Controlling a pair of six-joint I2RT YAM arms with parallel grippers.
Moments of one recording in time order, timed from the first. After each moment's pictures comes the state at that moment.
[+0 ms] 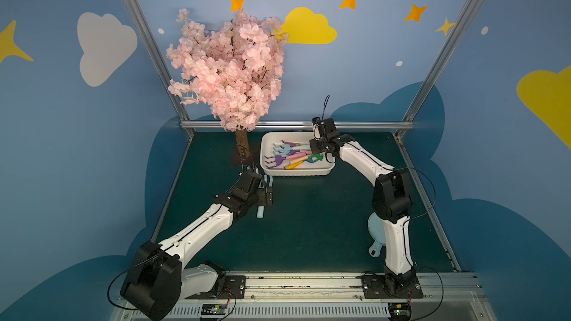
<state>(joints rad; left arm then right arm) -0.47 1.23 0.75 -0.36 -0.15 -0.41 0.50 2.14 1.89 -0.51 0.12 0.05</state>
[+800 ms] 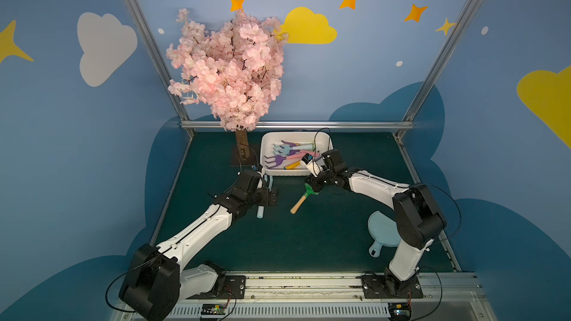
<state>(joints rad) -0.46 1.22 0.75 -0.31 0.03 -0.33 0.59 1.82 1.18 -0.21 -0.36 -0.23</state>
